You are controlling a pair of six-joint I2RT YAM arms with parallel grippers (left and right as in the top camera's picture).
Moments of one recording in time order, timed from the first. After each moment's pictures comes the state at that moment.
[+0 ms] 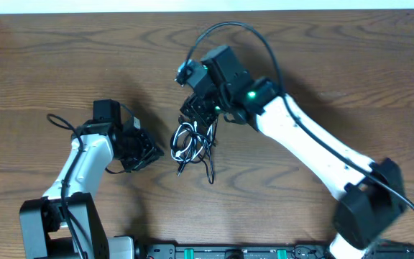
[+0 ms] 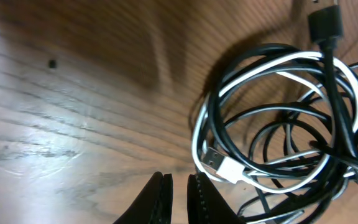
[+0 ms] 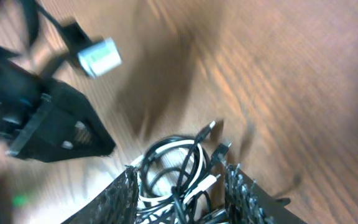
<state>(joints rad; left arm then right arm) 0.11 1.53 0.82 -0.76 0.51 -0.48 0.70 1.87 1.60 -0.63 -0.35 -0.09</state>
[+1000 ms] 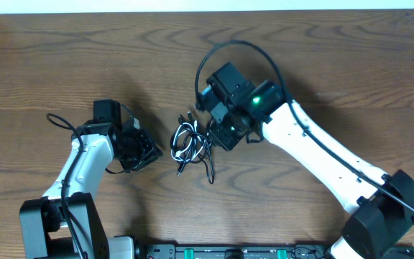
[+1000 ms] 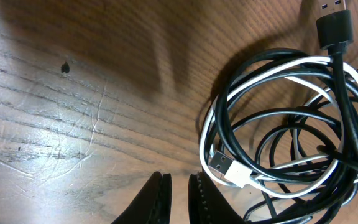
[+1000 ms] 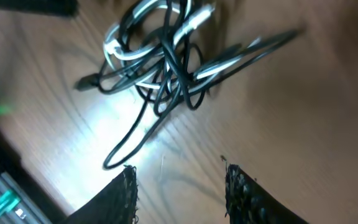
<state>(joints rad) 0.11 1.53 0.82 -0.75 0.49 -0.48 0.72 1.78 1.53 -1.02 -0.19 -0.06</state>
